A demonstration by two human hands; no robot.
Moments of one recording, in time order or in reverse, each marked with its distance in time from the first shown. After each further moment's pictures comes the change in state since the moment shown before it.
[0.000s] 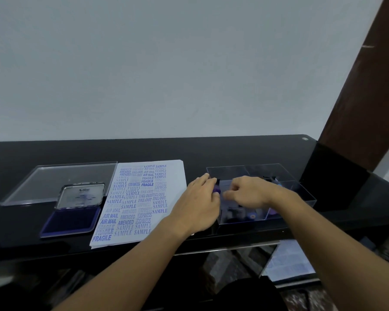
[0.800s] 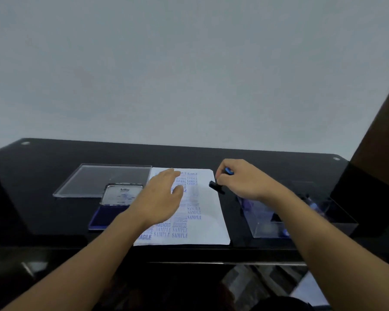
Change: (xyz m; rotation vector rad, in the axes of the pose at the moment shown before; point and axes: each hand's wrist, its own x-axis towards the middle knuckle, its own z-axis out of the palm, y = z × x) left_hand -0.046 -0.102 -0.102 0.016 0.118 -0.220; right_hand -0.001 -0.107 -0.012 0.304 0.235 -0.249
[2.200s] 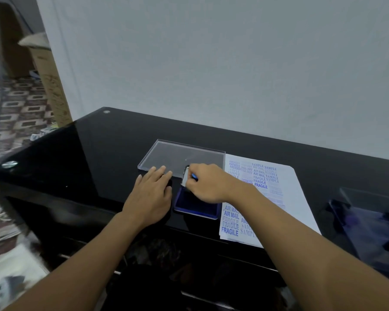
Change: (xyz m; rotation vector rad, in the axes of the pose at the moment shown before) left_hand -0.044 -0.207 -0.048 0.267 0.115 -0.228; right_hand 0.094 -0.142 0.200 -0.237 -0.323 -0.328
